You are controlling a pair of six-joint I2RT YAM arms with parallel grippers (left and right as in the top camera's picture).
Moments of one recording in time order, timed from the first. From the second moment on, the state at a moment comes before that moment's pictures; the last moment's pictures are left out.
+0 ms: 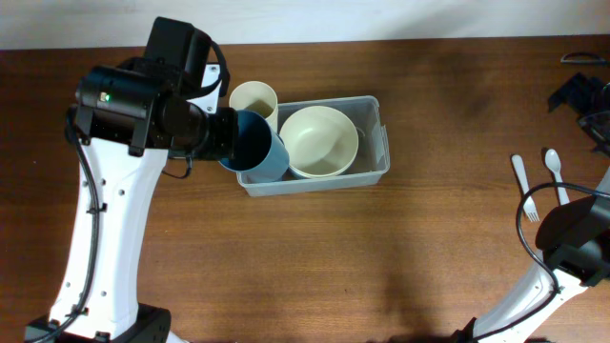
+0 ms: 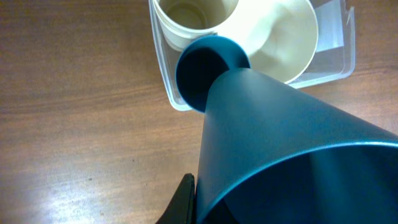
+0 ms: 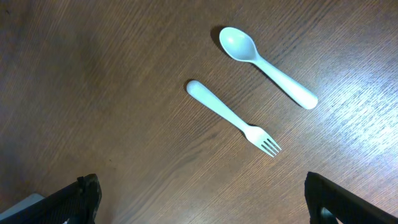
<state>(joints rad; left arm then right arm) -0.28 1.71 2.18 -1.66 0.07 -0.21 -0.52 2.15 2.35 -1.55 -0.03 0.39</state>
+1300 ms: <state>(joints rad) -0.26 1.81 2.18 -1.61 -0.03 -0.22 -0.52 2.15 2.35 -1.55 -0.03 0.39</state>
